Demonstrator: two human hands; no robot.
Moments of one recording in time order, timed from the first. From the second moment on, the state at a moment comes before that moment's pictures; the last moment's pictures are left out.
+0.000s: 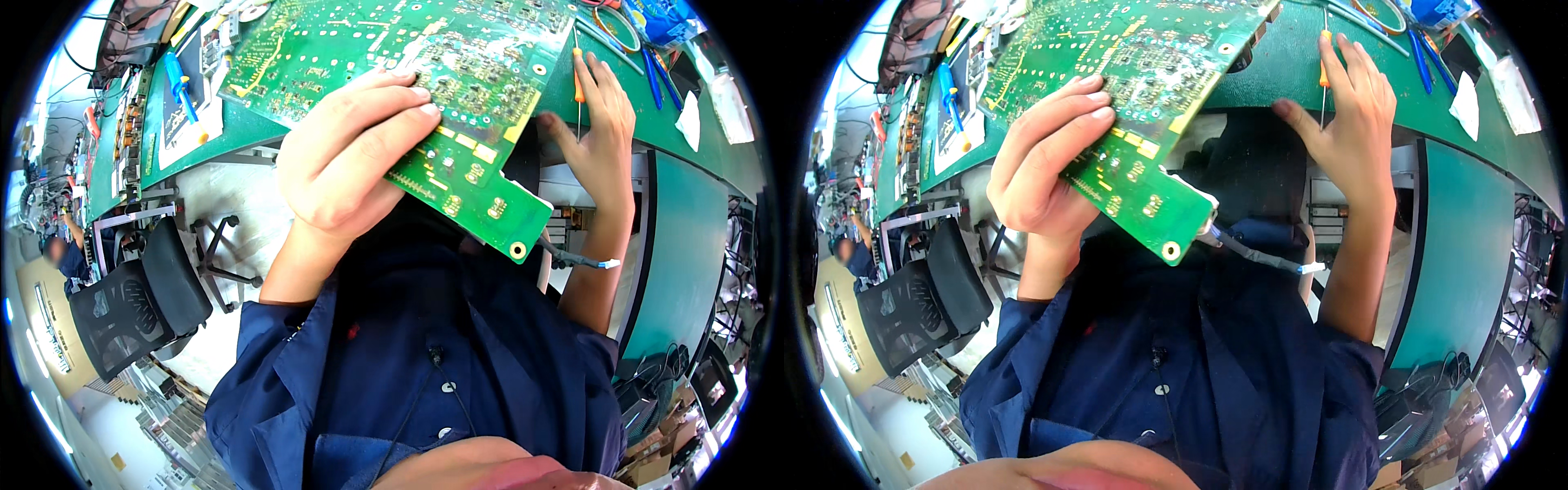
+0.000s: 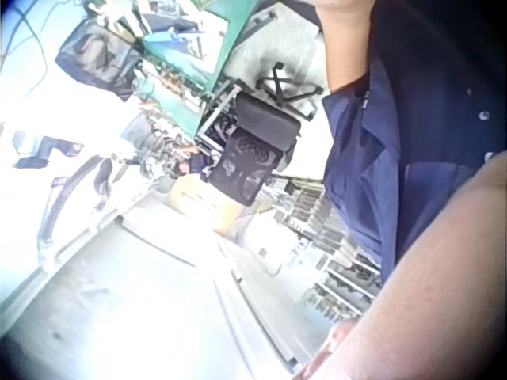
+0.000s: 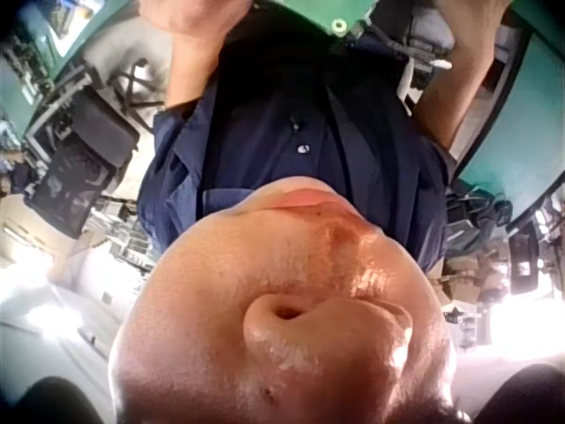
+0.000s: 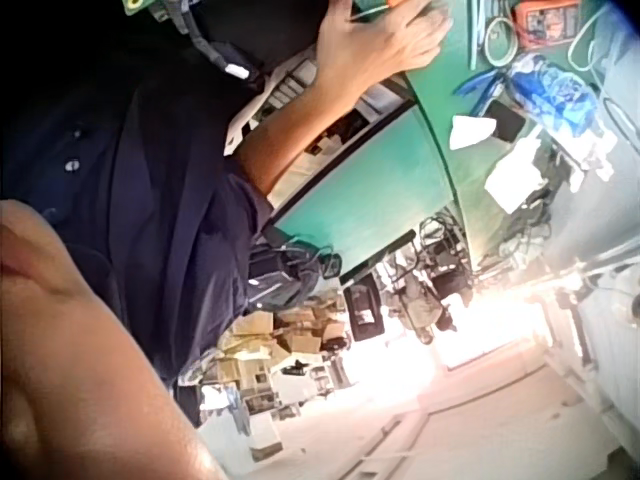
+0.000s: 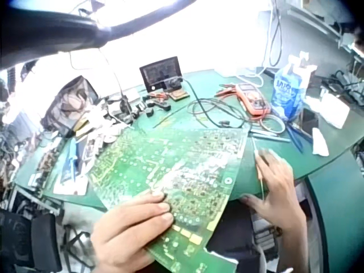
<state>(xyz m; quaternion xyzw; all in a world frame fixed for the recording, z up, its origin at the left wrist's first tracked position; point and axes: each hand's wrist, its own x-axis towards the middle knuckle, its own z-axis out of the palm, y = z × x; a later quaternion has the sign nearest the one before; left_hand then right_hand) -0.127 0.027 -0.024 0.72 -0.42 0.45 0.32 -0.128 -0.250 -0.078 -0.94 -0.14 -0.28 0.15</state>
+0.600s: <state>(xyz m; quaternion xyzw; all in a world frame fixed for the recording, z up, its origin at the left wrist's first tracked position) -0.131 0.028 -0.010 0.74 -0.38 0.43 0.35 -0.109 -0.193 -0.070 -0.78 -0.07 -0.40 0.48</state>
